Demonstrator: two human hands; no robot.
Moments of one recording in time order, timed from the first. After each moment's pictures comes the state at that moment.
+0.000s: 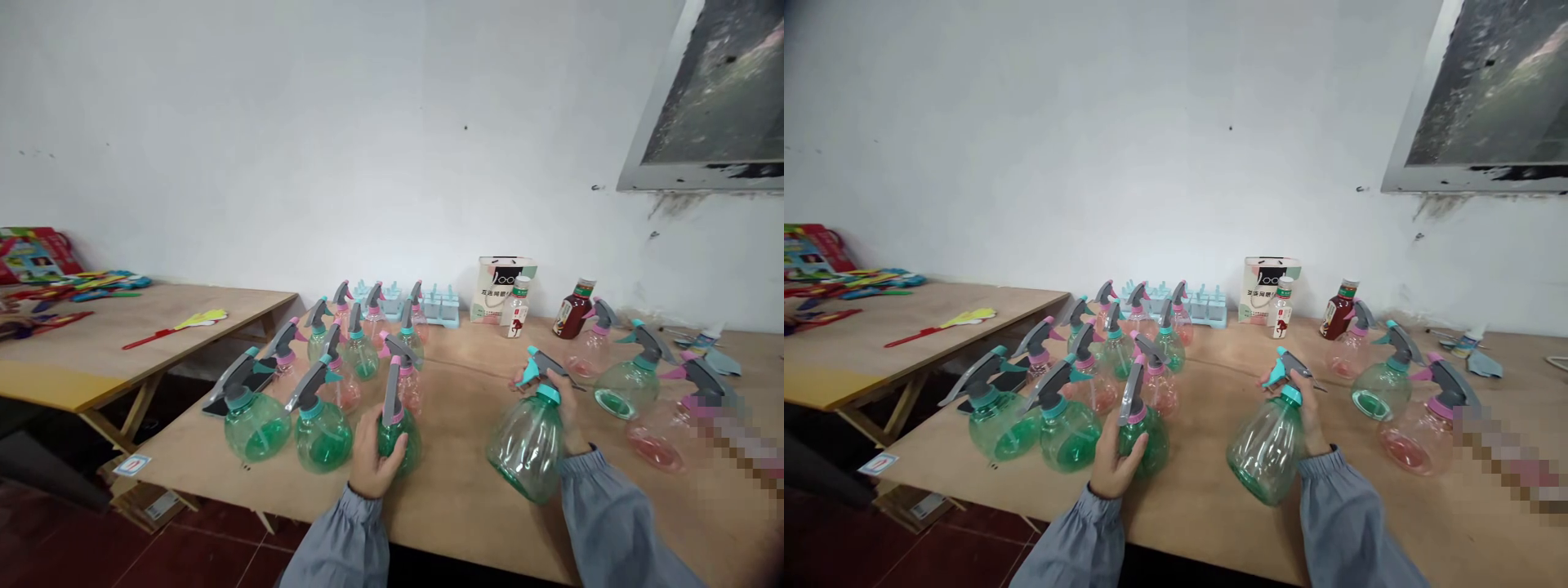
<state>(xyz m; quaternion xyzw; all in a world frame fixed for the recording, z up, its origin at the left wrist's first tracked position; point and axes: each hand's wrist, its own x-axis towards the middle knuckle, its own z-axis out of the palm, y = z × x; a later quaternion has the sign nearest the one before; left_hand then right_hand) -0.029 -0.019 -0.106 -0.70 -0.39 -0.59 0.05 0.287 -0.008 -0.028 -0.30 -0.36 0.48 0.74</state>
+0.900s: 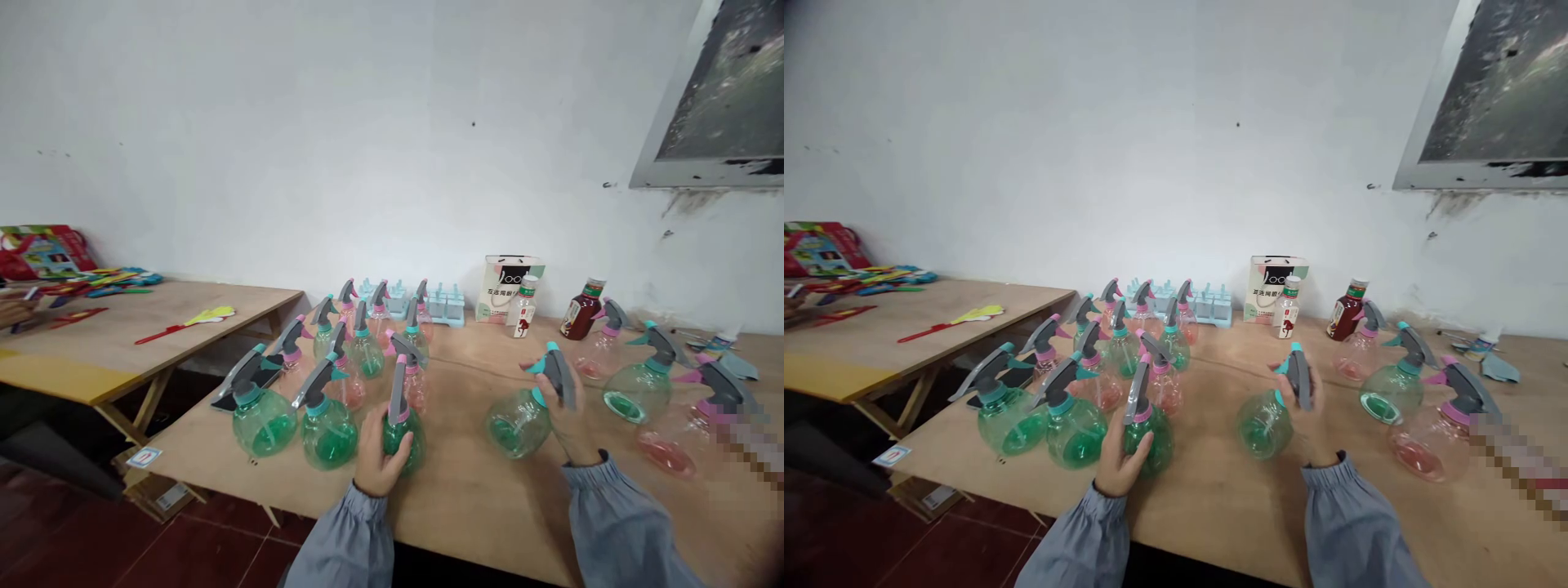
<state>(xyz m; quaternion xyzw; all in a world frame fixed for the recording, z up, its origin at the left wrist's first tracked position) -0.028 -0.019 -0.107 -0.71 -0.38 -0.60 0.02 0.279 -0.018 -0.020 -0.47 -0.50 0.15 0.71</state>
